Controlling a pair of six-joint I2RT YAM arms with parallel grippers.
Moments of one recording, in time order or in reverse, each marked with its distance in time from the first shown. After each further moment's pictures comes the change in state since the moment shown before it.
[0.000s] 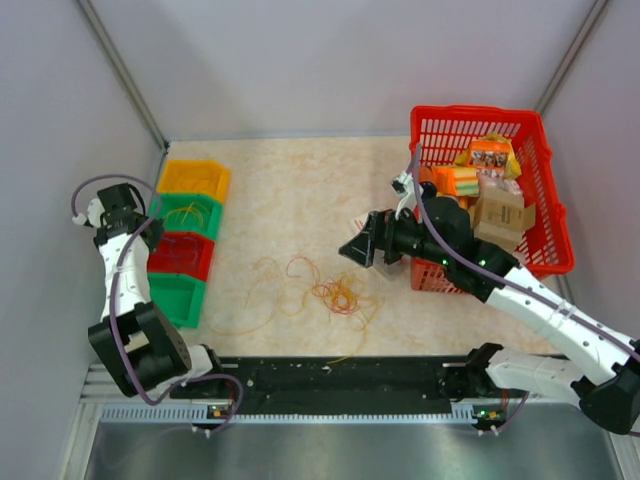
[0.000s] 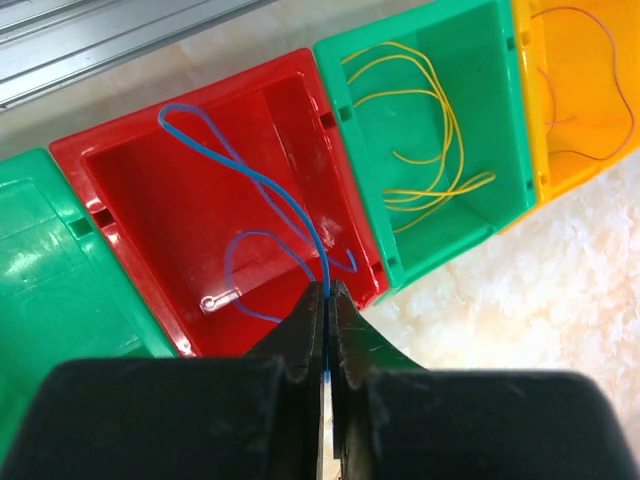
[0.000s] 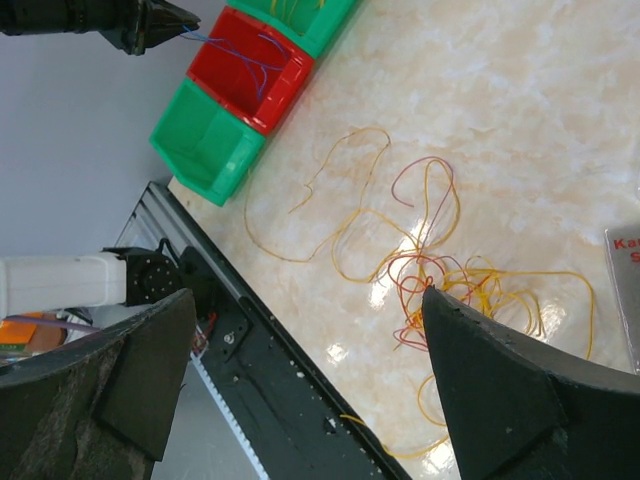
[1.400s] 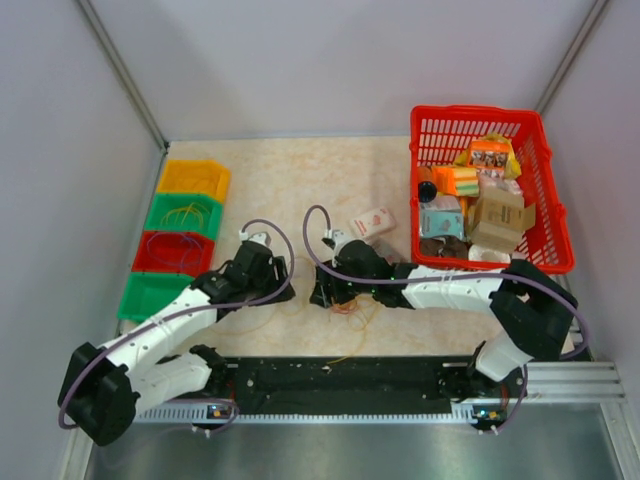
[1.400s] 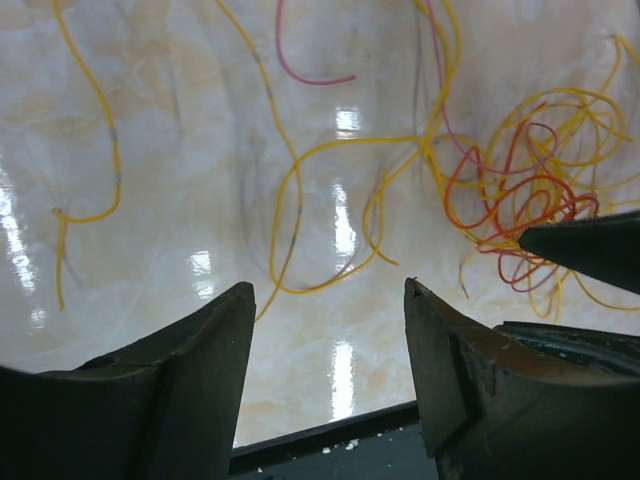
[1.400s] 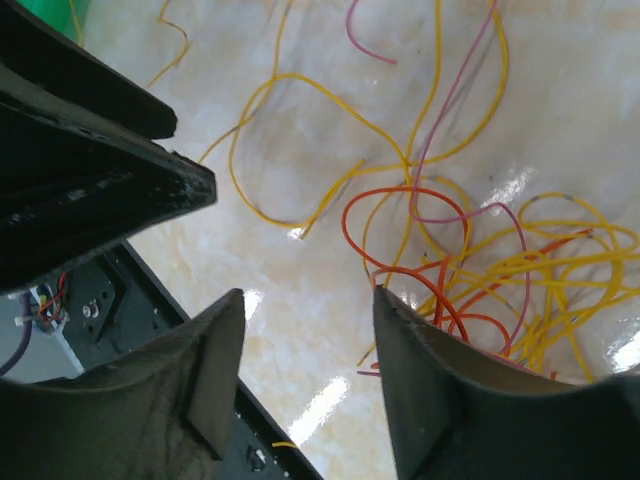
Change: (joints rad) left arm -1.038 -0.282 -0.465 0.096 0.074 0.122; right arm 0.230 0.515 -0.139 0.322 0.117 0.002
